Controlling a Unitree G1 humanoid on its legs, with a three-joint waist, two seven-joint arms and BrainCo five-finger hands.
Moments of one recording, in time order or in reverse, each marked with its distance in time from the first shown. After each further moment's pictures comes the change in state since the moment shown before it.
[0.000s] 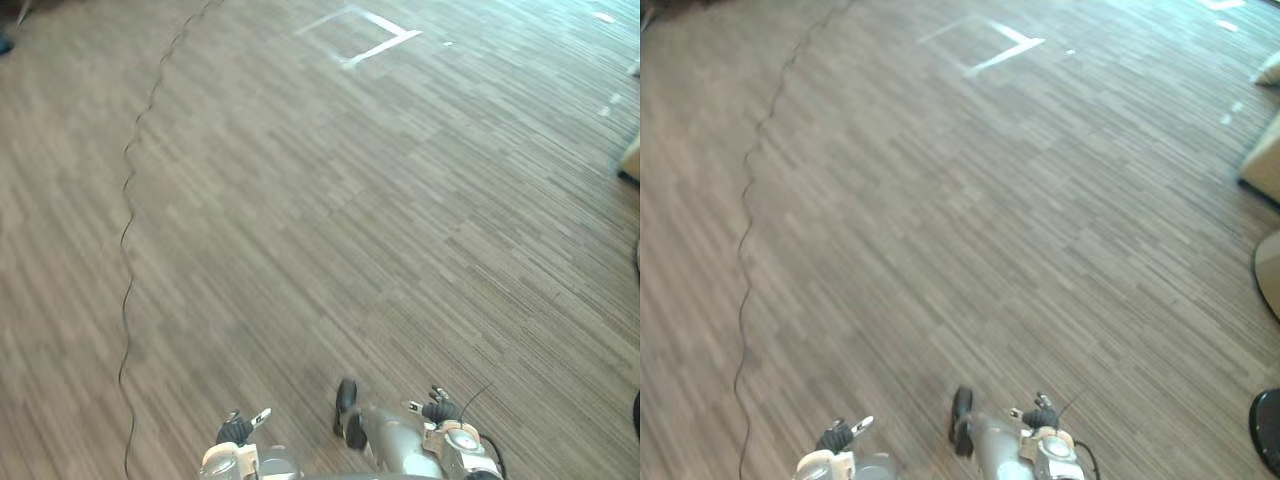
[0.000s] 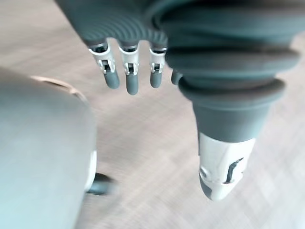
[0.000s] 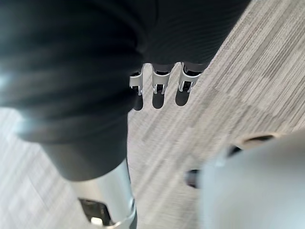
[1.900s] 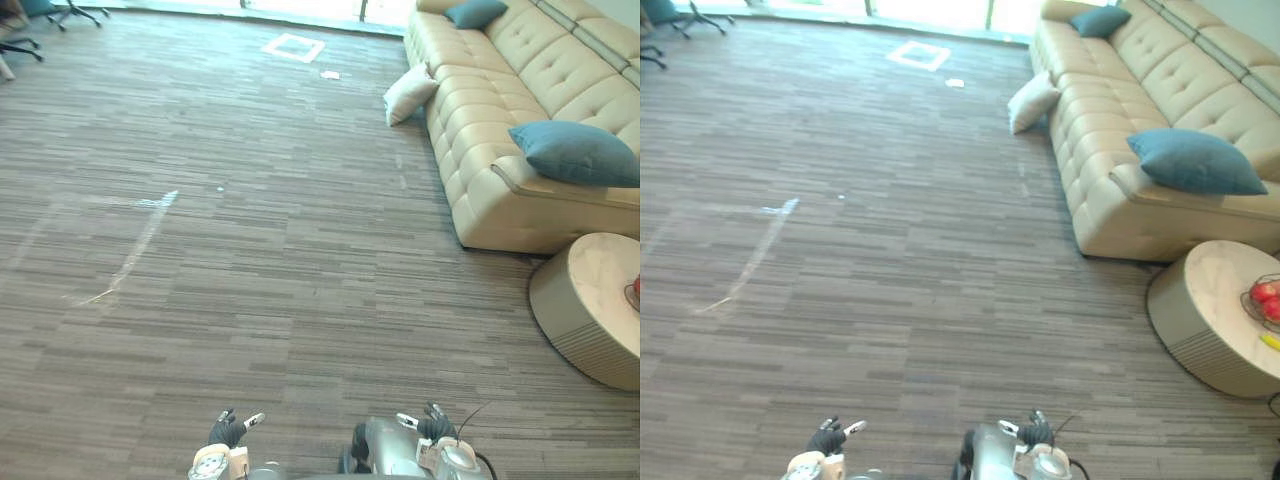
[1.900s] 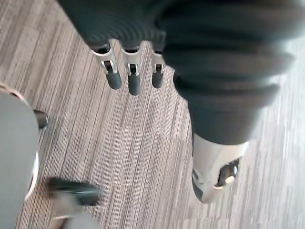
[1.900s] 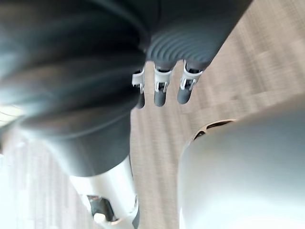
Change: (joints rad) left arm 0.017 0.055 -0.091 0.057 -0.066 -0.008 0.020; right arm 0.026 0.008 0.005 -0.012 0.041 -0.042 0.003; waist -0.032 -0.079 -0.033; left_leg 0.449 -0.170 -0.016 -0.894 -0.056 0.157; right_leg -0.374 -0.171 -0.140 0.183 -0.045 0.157
